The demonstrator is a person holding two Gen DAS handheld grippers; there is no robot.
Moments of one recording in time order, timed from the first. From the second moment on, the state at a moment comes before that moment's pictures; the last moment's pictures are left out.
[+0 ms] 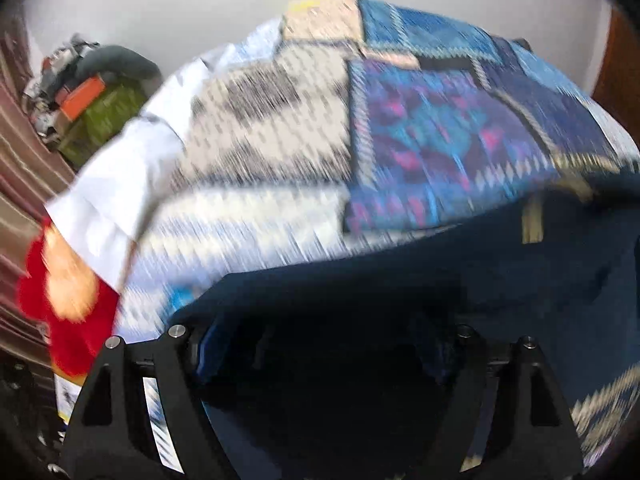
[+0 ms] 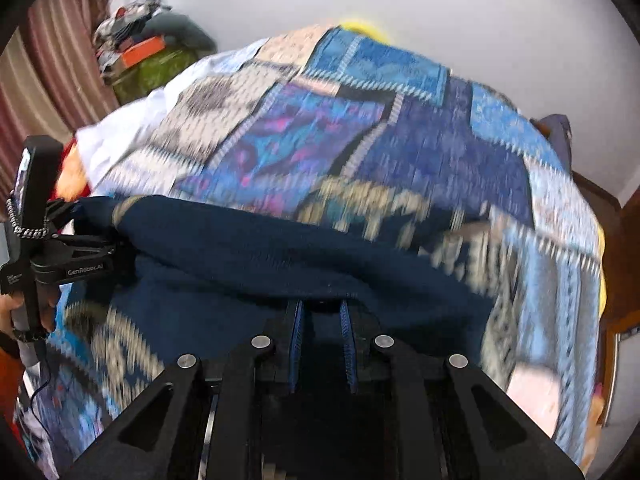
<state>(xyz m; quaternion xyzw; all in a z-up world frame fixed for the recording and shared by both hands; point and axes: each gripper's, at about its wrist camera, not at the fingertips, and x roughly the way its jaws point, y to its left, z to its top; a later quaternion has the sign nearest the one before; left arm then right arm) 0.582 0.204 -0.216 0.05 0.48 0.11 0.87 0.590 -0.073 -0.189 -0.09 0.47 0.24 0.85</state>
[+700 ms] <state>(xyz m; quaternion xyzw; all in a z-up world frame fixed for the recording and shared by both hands) 0.473 0.175 -0.247 0.06 0.51 0.04 0.86 0.498 -0.015 -0.219 -0.25 0.47 0.21 0.82</state>
